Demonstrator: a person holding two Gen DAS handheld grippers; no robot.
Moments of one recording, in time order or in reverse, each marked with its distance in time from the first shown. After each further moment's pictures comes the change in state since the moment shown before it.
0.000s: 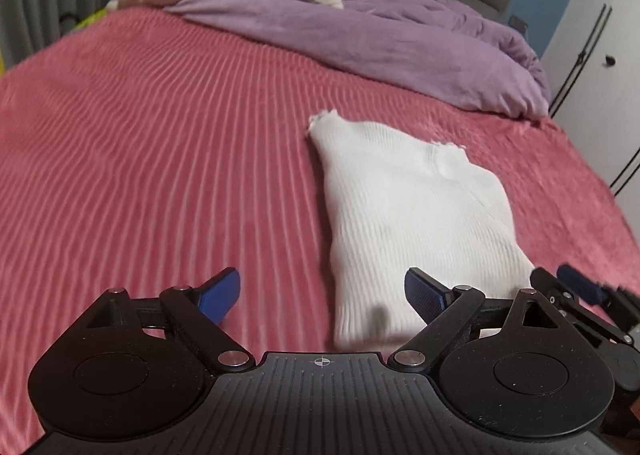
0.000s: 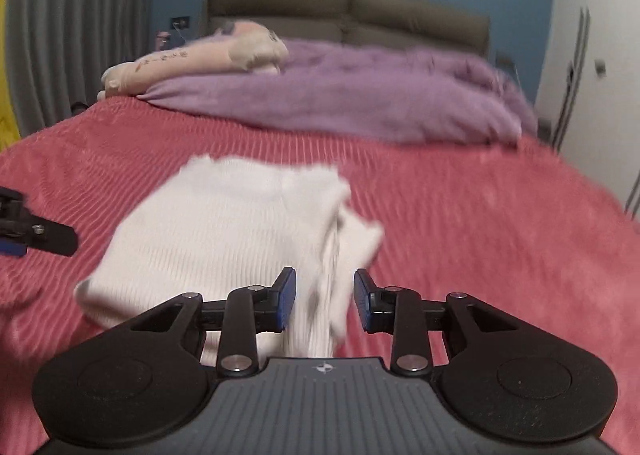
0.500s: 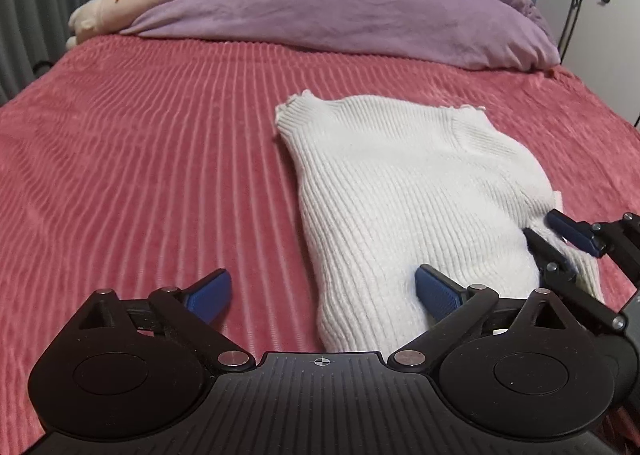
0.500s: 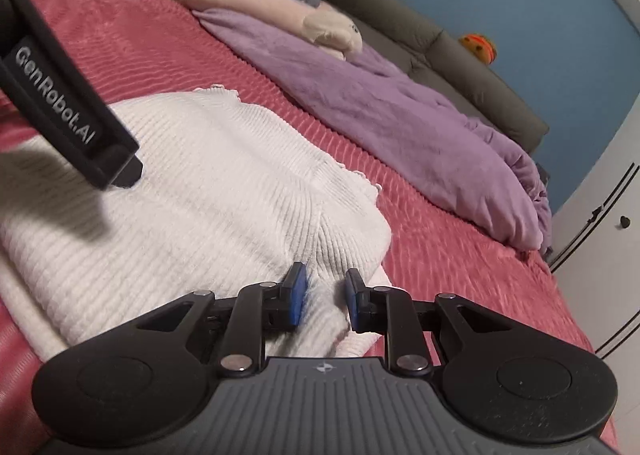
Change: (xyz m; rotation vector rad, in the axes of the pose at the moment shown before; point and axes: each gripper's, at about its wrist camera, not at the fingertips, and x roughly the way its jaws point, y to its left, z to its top) left arm 0.082 -0.031 0.007 0.159 0.012 0.067; right arm 0.095 0.038 -0.019 -0.444 -0.044 -0.062
